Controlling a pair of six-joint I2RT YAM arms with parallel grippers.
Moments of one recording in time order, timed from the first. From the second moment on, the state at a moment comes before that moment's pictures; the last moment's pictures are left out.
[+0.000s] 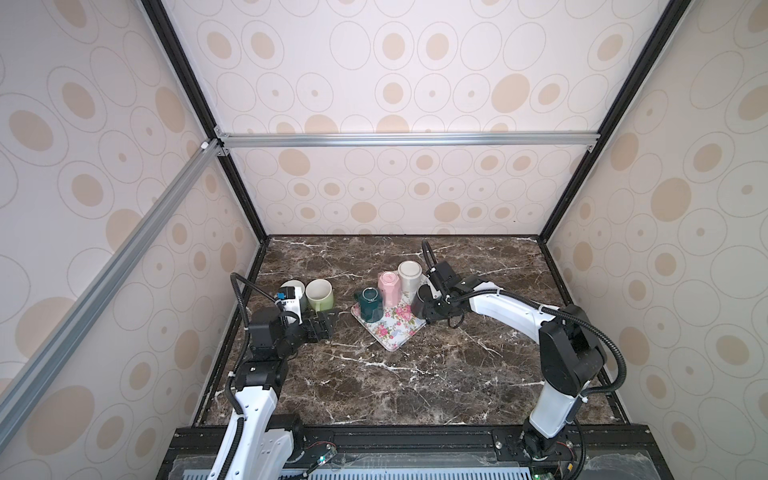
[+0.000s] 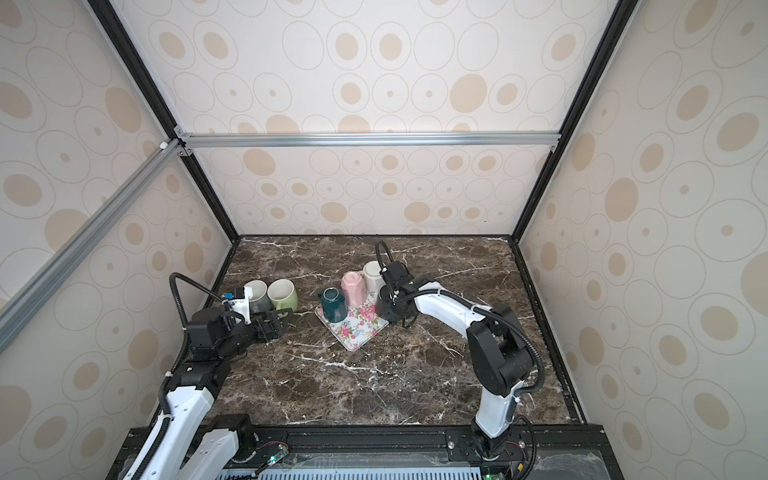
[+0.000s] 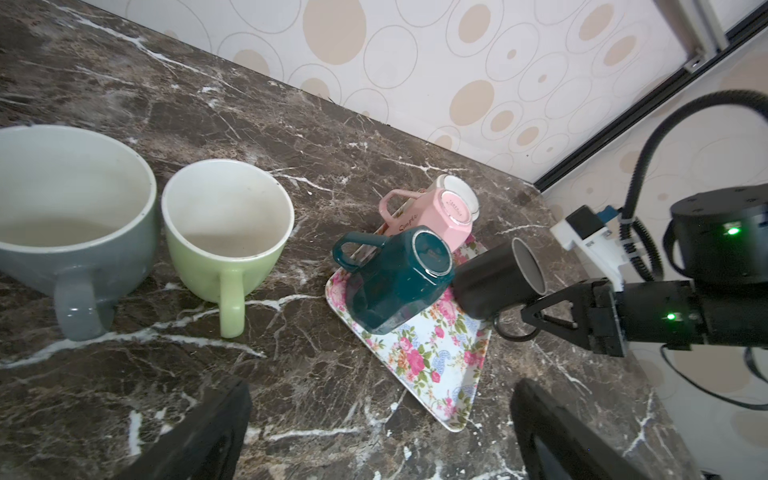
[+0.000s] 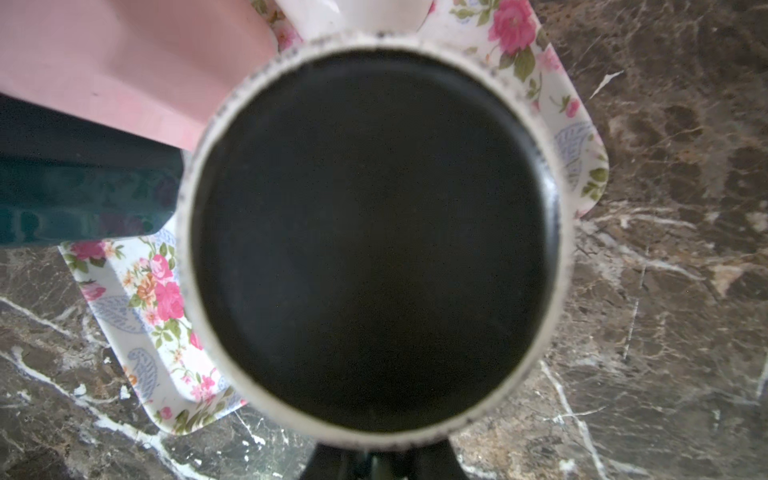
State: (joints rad) left arm 0.05 0.70 0.51 -0.24 0.48 -0.37; right arm 0.60 1.78 1.30 -0.67 -0.01 0.41
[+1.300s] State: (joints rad) left arm -0.57 0.92 0.69 -0.02 0.32 -0.69; right arm 0.50 1.40 1.19 -0.54 -0.34 0.61
